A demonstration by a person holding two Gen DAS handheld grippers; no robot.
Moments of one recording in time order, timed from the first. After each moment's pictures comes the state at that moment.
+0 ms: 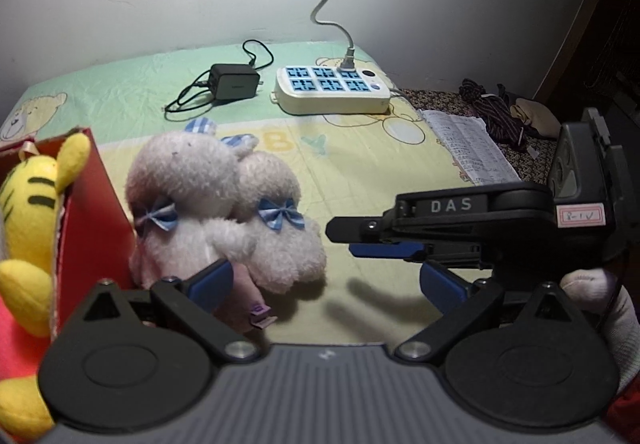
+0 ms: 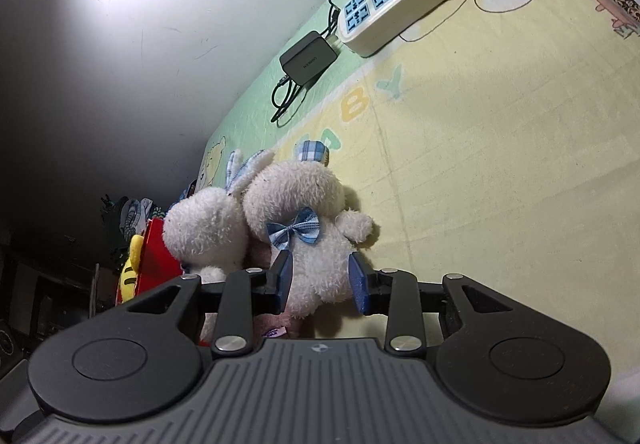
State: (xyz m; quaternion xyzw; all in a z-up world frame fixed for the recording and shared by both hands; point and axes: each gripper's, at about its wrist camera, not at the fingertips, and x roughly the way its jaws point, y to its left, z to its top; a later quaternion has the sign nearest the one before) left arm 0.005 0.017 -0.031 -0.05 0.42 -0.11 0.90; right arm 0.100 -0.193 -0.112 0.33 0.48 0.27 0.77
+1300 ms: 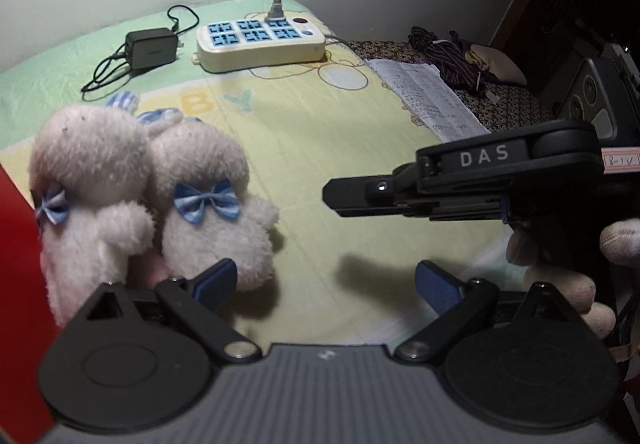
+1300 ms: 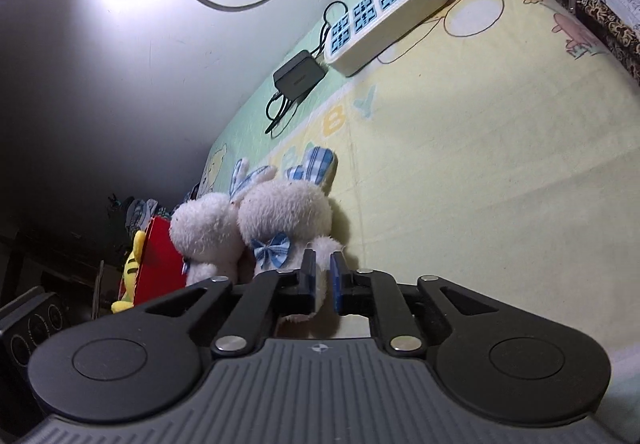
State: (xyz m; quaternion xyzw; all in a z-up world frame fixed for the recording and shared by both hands) left arm 0.018 -0.020 -0.061 -0.02 0.45 -0.18 0.87; right arm 0.085 -0.236 -0.107 0.32 0.46 0.28 0.78
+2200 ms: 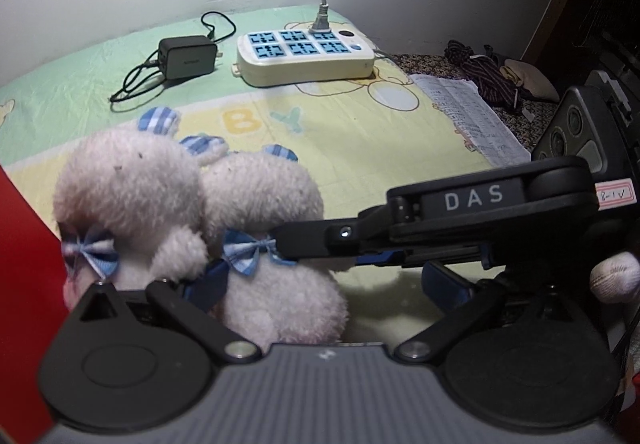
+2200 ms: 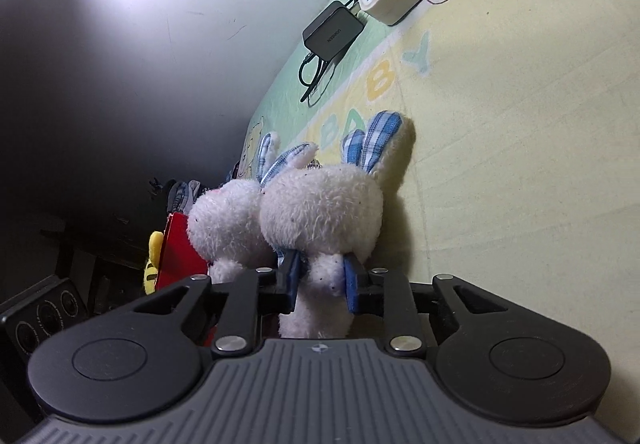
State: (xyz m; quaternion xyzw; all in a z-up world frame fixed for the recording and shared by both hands) left arm 0.051 -0.002 -0.072 -0.02 0.45 -0.16 0.88; right arm 0.121 -0.198 -0.144 0.36 0.48 0.35 0.72
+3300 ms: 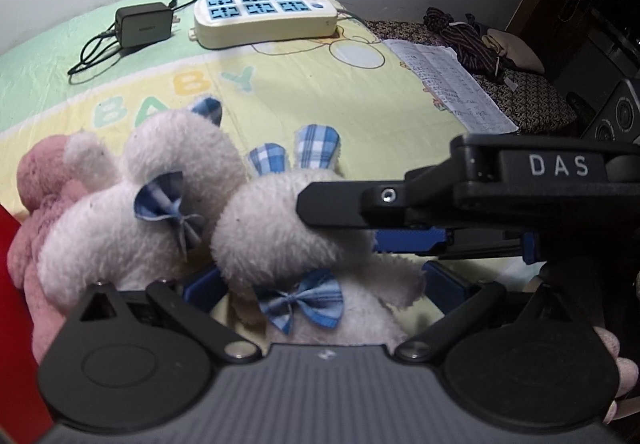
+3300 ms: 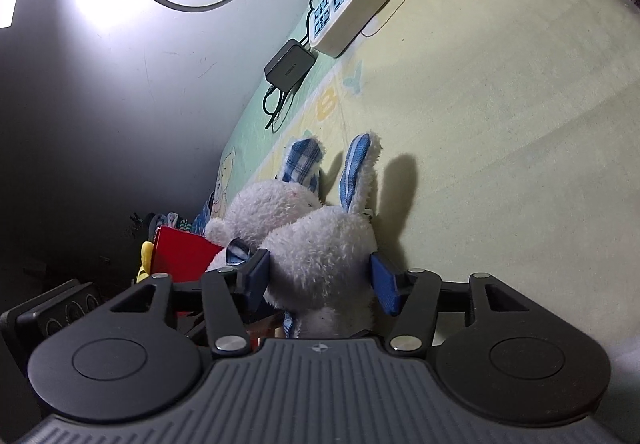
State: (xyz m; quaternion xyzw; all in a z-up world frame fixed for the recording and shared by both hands) left arm 0.048 -0.033 -0.092 -0.02 0.48 -0.18 0.86; right arm 0.090 -0.237 -0.140 0.39 0.47 0.29 0.74
